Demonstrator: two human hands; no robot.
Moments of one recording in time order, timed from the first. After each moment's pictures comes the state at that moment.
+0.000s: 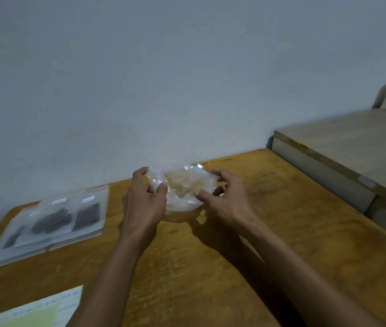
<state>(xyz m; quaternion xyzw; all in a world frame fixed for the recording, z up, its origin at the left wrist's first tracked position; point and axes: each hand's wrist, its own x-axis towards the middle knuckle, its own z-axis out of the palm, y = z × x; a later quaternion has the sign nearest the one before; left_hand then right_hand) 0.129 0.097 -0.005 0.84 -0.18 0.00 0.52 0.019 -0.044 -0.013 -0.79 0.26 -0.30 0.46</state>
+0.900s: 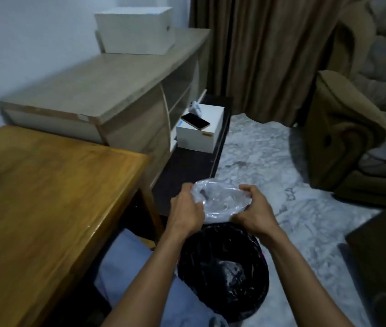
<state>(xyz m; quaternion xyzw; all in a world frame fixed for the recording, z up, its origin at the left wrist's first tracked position) -0.299 -0.040 -0.113 0.65 -0.62 -0.38 0.24 -0.477 -0.019 -0.140 -0.48 0.71 -0.38 0.36</state>
